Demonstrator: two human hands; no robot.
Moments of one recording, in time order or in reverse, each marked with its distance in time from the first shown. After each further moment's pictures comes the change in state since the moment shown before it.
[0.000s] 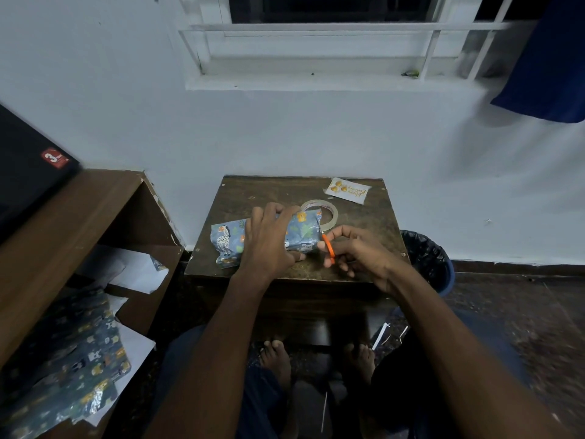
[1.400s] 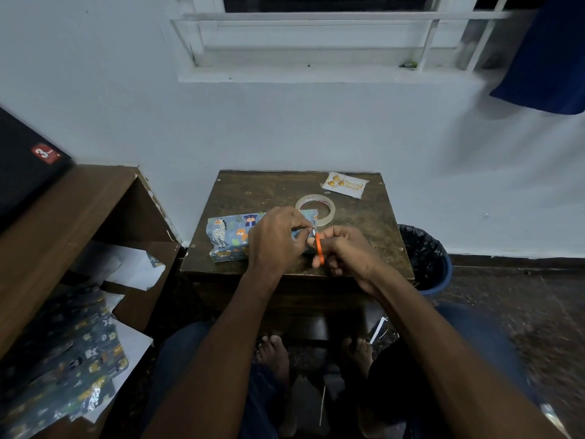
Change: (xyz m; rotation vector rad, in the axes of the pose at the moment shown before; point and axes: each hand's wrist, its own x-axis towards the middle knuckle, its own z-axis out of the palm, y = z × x) left_hand 0.000 0.020 0.009 -0.197 0.188 0.048; right_hand 0.004 0.008 0.022 0.050 0.058 0.002
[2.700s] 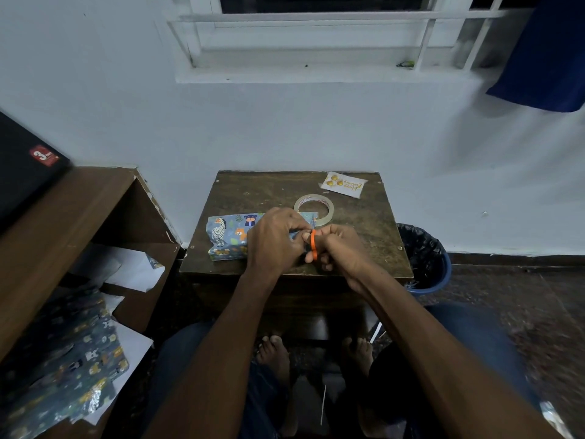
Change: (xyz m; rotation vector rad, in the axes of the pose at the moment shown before) left_hand -0.001 0.000 -0.003 -0.046 -0.038 -0.009; right_hand 0.007 0.004 0.014 0.064 0.104 -0.006
